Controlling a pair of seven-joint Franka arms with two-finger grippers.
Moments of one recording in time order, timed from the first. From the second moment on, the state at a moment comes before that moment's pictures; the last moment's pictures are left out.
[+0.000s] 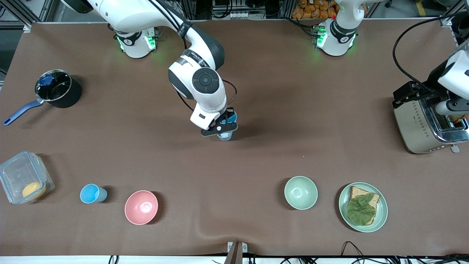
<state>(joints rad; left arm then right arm) 0.09 0.03 -0.19 -1.55 0.01 1.61 -0.11 0.38 0.59 0.43 -1.50 -0.18 1.96 0.64</state>
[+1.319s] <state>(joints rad) 0.08 0.01 -0.17 -1.57 0.01 1.59 -0.11 0.28 0.62 0.41 -1.44 -0.18 1.92 0.65</state>
